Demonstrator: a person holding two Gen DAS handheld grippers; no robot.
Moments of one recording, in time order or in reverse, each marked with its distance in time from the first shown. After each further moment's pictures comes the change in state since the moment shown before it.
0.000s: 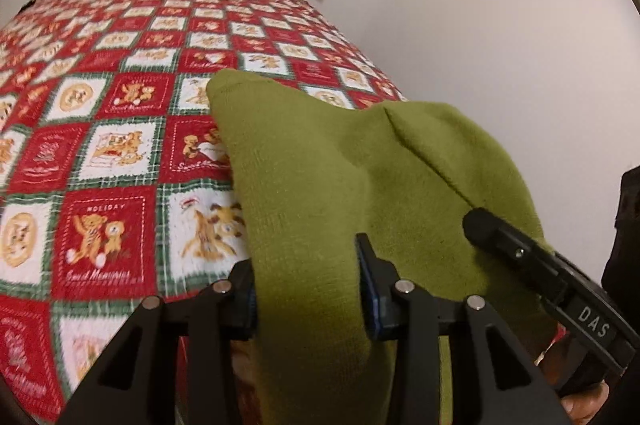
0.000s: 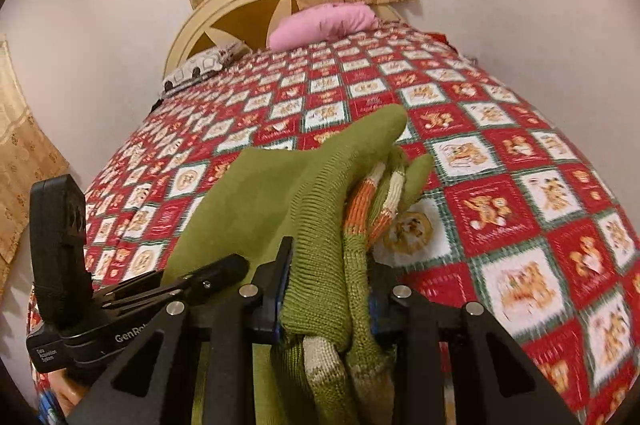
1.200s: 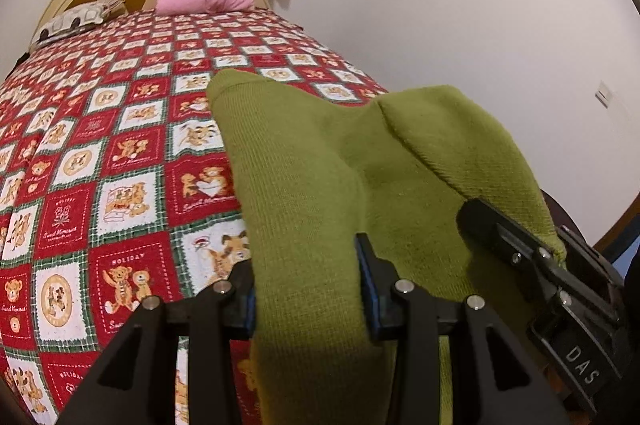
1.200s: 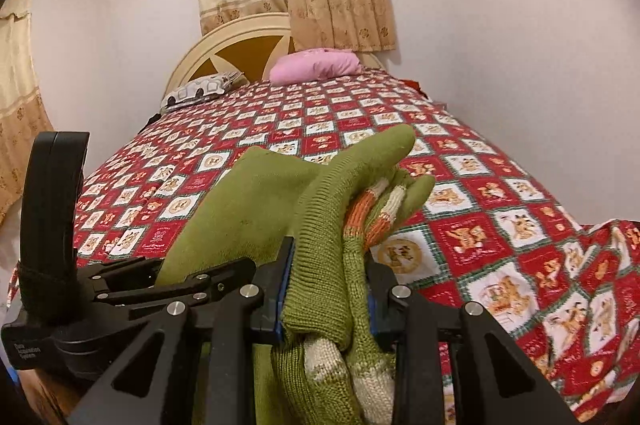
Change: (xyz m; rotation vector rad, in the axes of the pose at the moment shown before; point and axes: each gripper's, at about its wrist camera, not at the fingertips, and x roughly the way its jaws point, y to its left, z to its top) left arm -0.105 -0.071 -0.120 0.178 -0.029 0.038; right arm -0.172 0.050 -0.134 -0.074 -0.165 -0.123
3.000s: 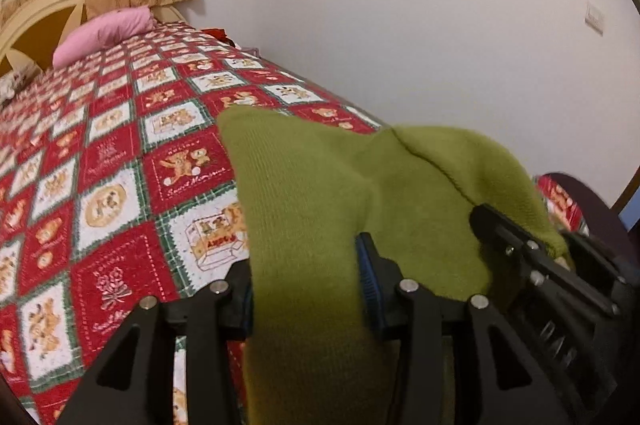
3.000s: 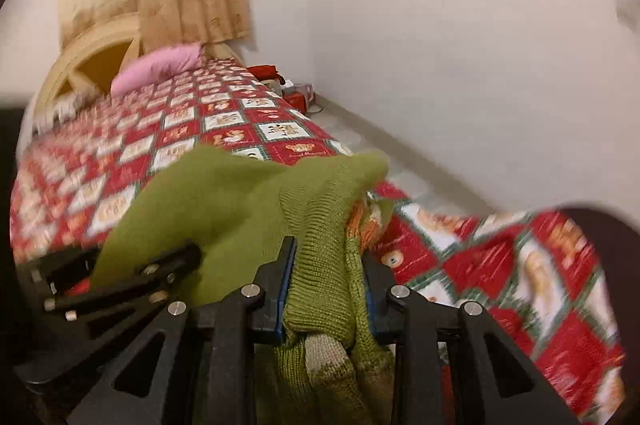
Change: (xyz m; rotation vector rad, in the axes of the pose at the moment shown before) left arm 0.208 -0.177 0.077 0.215 0.026 -0.044; right arm 0.096 -0.261 0.018 0.217 0.049 -0.388
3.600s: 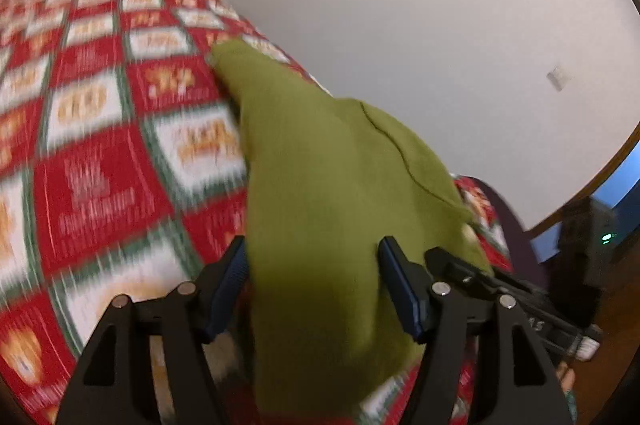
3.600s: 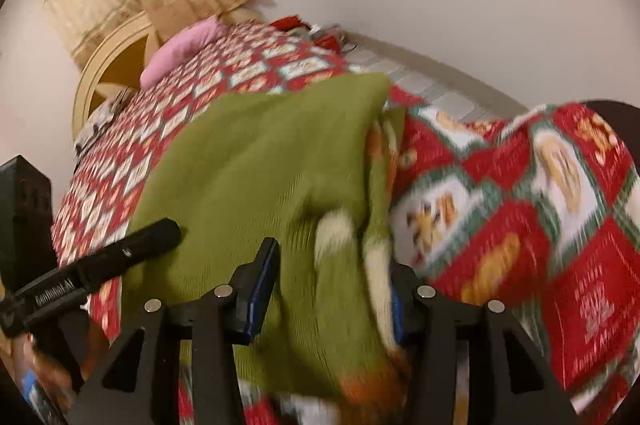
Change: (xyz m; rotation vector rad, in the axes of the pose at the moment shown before) left arm -0.033 0.042 -0.043 -0.239 0.132 -0.368; right arm -0.022 -0.037 -0.038 0.124 0.242 0.220
